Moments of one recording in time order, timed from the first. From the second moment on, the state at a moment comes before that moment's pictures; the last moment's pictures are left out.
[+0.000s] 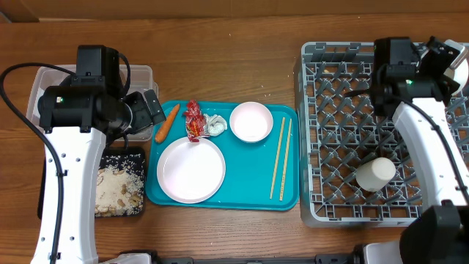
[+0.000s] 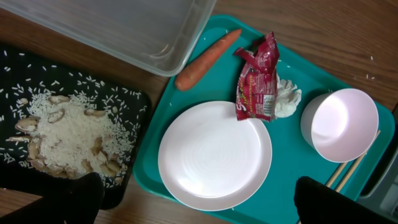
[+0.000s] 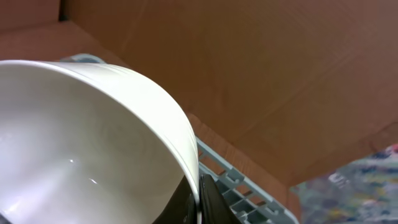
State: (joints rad) left arm 0.00 1.45 1.58 -1.37 0.02 -0.44; right arm -0.01 1.61 1.37 -0.81 1.21 0.45
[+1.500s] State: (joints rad) left arm 0.00 1.45 1.58 -1.37 0.02 -0.44; right arm 0.01 1.81 1.35 -0.80 1.19 0.32
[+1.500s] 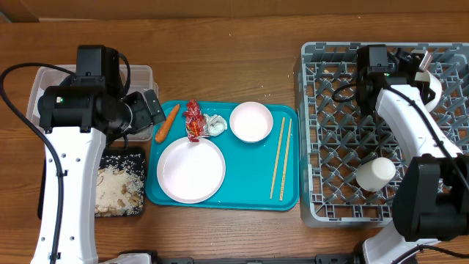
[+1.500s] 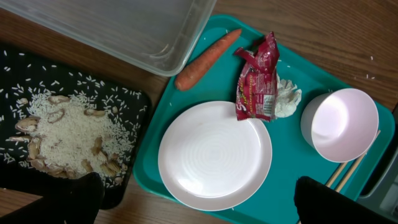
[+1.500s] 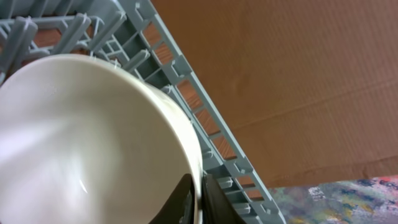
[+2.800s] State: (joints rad) left arm 0.00 1.45 1.58 -1.37 0.02 -0.44; right arm 0.10 1.81 1.35 -0.67 1.40 0.20
